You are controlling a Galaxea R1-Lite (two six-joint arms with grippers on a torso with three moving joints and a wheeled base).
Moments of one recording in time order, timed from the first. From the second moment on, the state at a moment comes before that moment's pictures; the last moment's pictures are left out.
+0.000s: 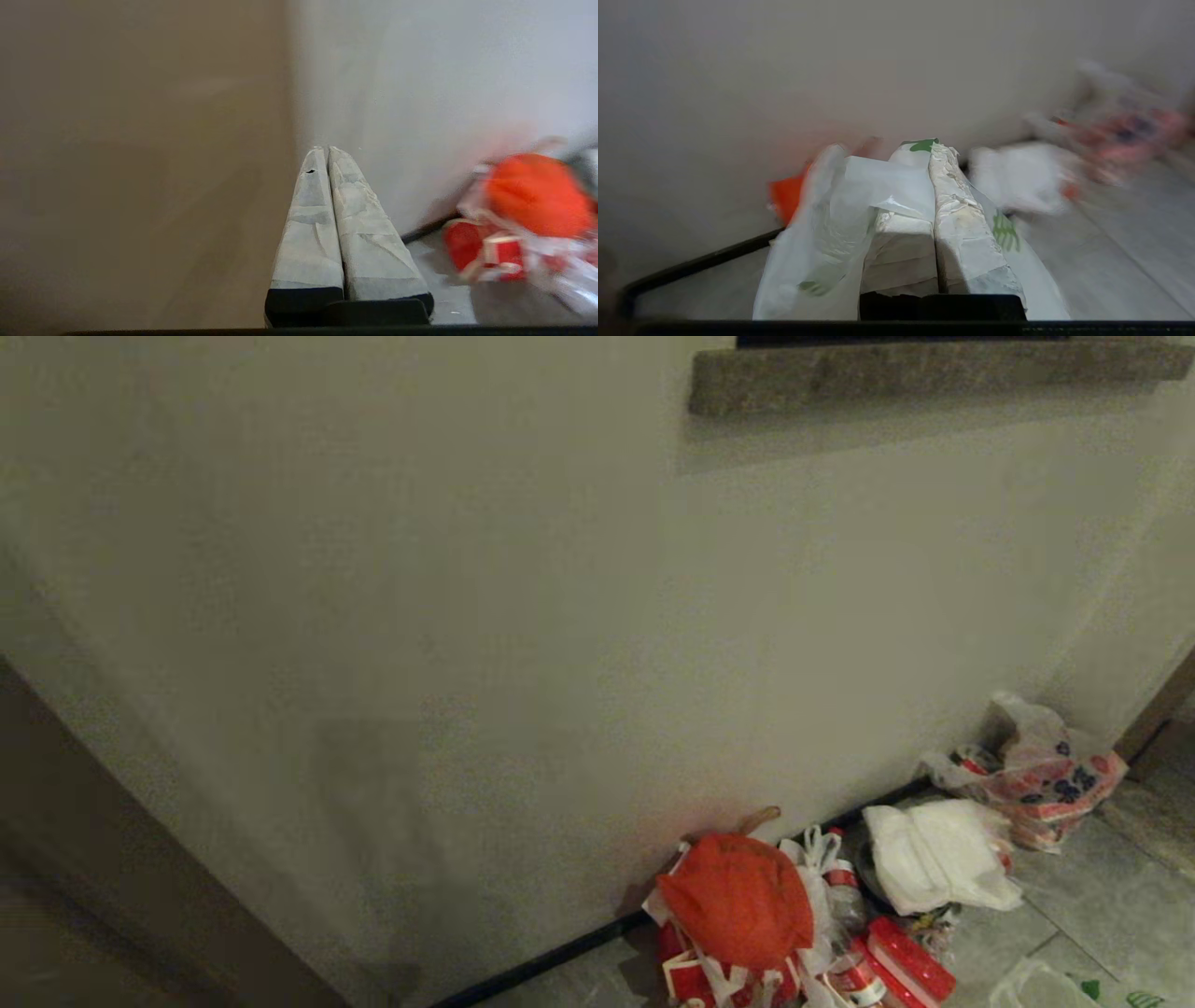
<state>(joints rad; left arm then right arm) 0.00 0.00 0.00 0.00 0.01 -0.01 0.00 0.00 0.00 -0.01 0.00 0.01</state>
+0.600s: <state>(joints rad) 0.00 0.00 0.00 0.00 0.01 -0.01 0.00 0.00 0.00 -0.01 0.00 0.01</state>
